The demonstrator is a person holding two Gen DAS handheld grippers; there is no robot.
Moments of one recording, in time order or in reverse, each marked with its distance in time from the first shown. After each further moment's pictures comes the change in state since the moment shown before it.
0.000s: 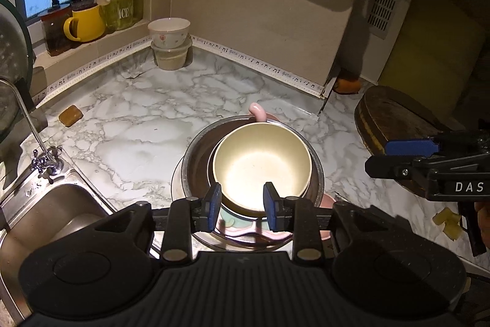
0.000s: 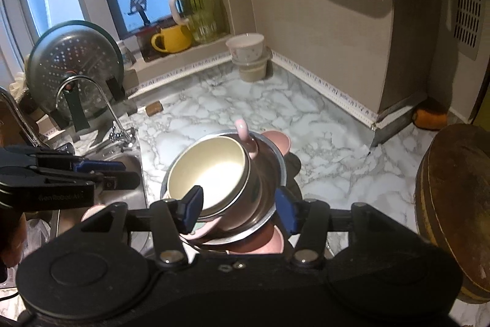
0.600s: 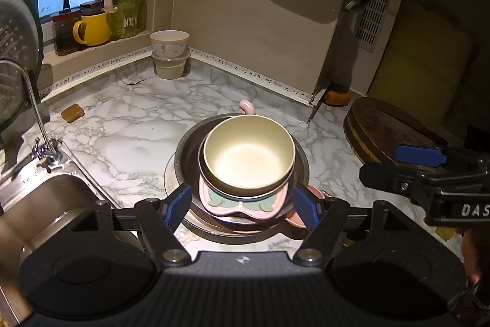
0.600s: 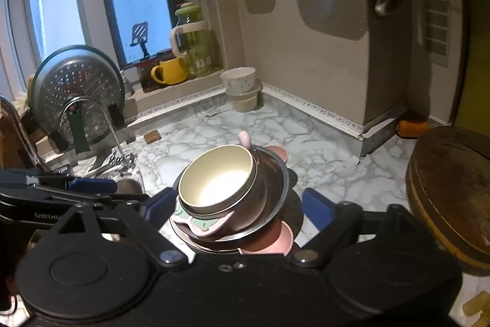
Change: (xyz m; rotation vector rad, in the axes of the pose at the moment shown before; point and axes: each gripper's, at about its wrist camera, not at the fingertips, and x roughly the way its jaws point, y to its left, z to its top) left arm -0.023 -0.010 -0.043 -0.033 -0.100 -0.020; right arm -0.029 0.025 -0.051 0.045 -0.190 -0.063
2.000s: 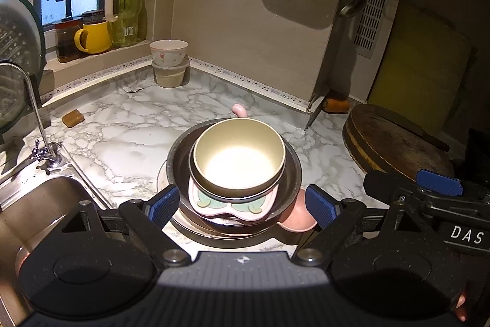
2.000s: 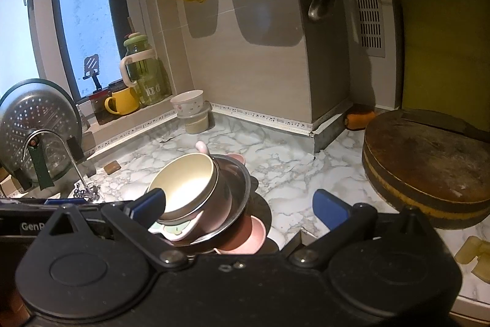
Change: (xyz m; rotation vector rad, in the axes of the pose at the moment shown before) left arm 0.000 -0.017 -0.012 0.008 -0.055 0.030; right arm -0.015 0.004 -0.034 0.131 -0.119 -0.189
